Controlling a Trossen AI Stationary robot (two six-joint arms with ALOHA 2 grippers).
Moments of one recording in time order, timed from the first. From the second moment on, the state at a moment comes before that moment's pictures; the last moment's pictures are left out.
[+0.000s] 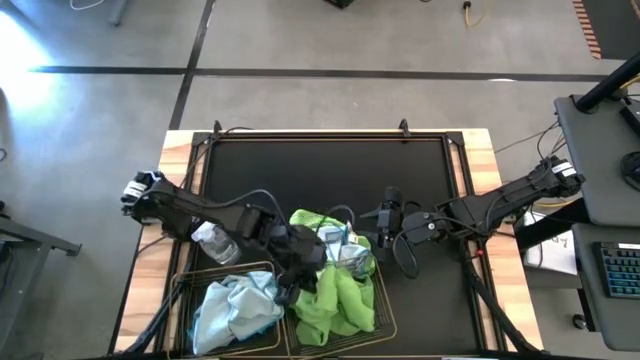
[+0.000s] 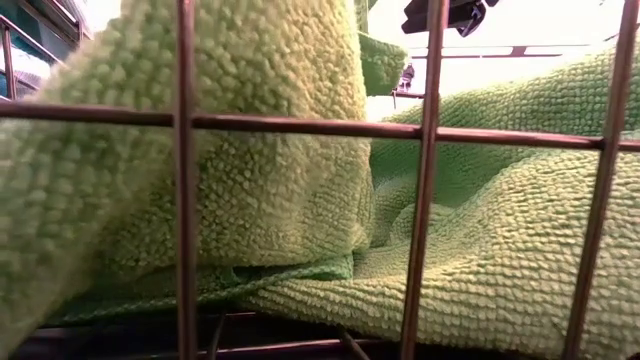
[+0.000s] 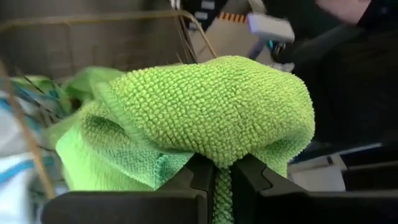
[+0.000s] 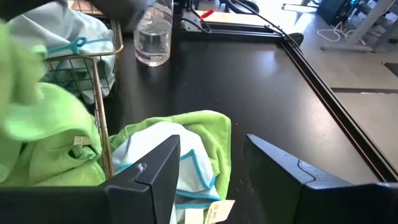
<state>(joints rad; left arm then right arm) -0.31 1.68 1.49 -0.53 0.36 -0.33 0.34 1.23 0.96 -0.26 0.47 0.14</state>
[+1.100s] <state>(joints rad) -0.34 2.12 2.32 -1.41 0.13 -0.21 0.34 1.23 0.96 -0.44 0.46 0.24</state>
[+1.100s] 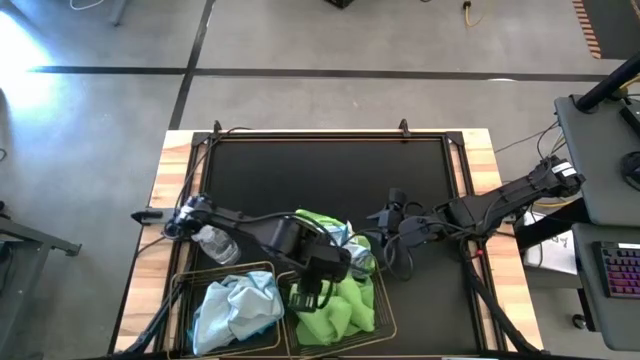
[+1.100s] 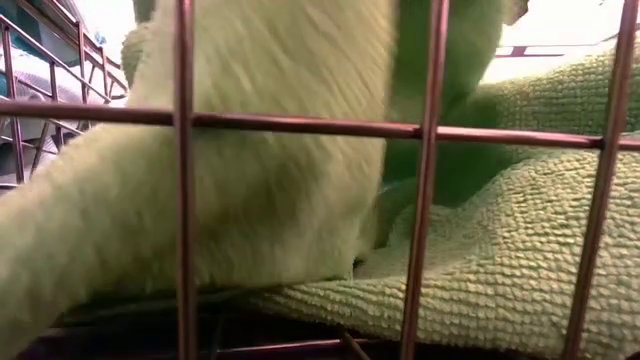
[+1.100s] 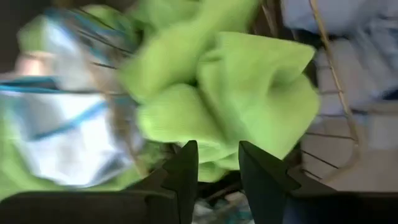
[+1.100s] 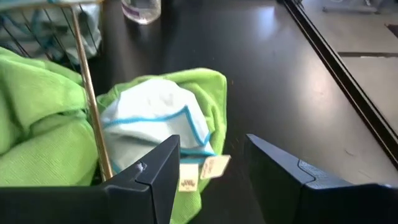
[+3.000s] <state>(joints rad) -0.34 1.89 2.26 -1.51 -0.52 -0.29 0.12 1.53 0.96 -0.58 0.22 0.12</state>
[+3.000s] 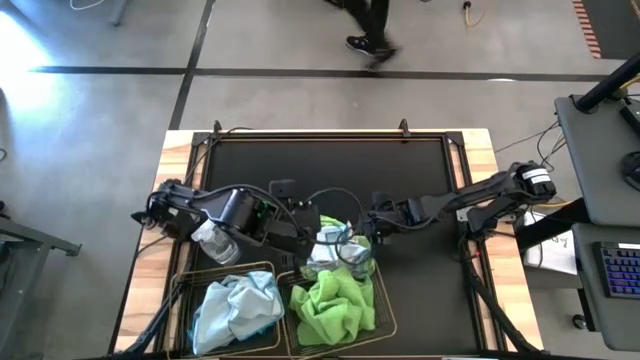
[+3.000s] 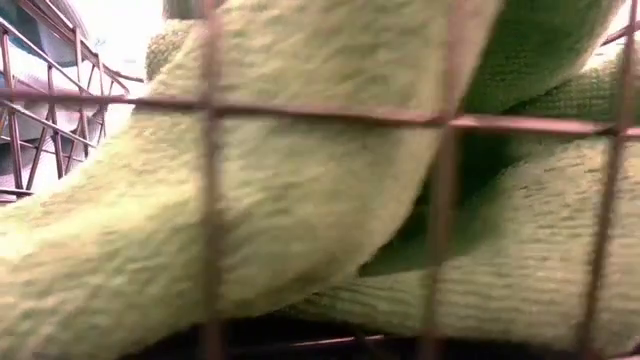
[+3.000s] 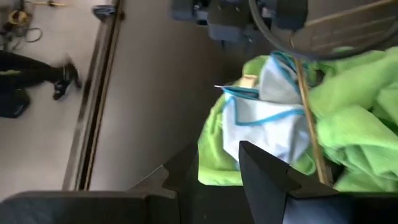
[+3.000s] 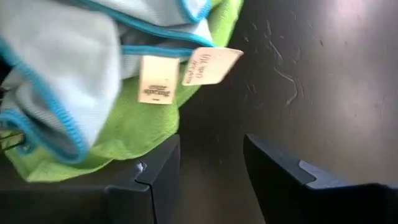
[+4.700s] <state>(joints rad) -0.28 1.78 2.26 -1.57 -0.71 -0.30 -0.05 1.75 1.22 -0.52 0.11 0.06</state>
